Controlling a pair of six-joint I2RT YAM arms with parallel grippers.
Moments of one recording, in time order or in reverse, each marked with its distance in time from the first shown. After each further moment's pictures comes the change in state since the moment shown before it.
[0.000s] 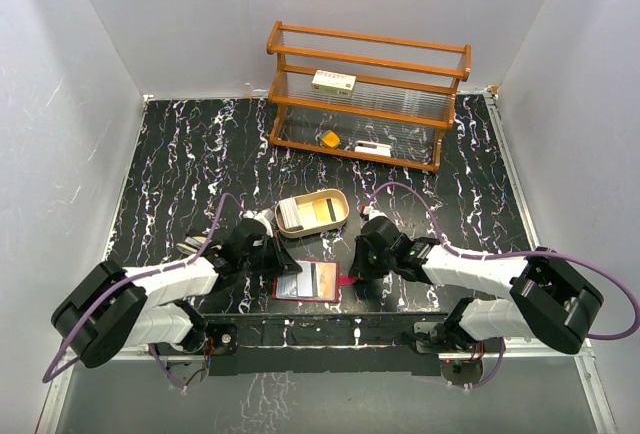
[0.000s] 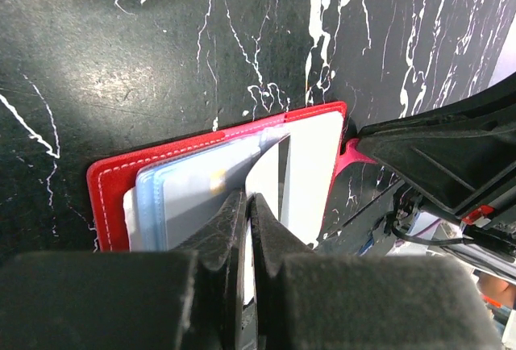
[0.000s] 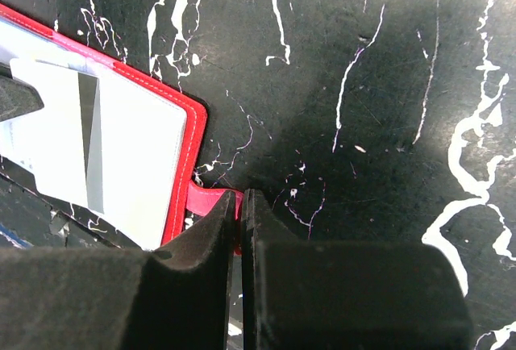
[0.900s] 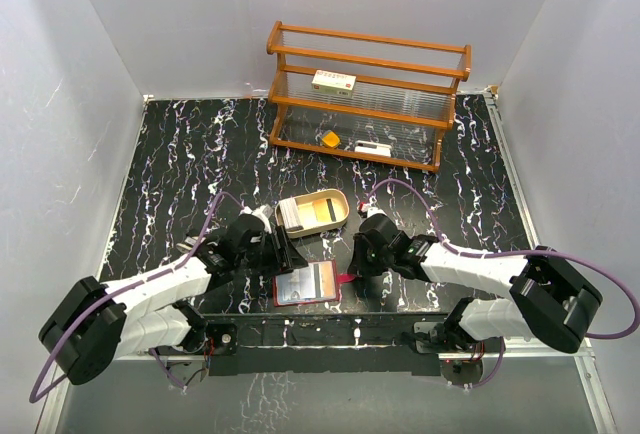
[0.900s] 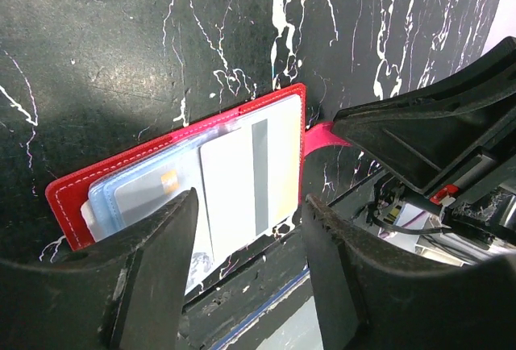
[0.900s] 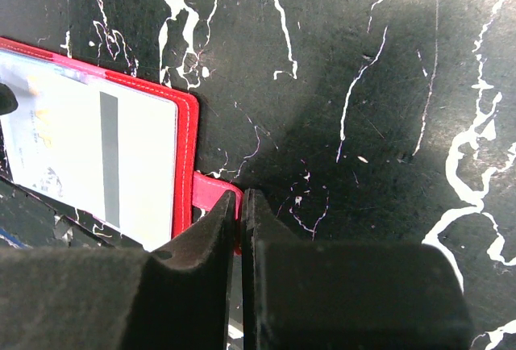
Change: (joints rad) left arm -0.008 -0.111 0.071 -0.180 -0.006 -0.005; right arm 0.000 0.007 0.029 -0.016 0.012 -0.020
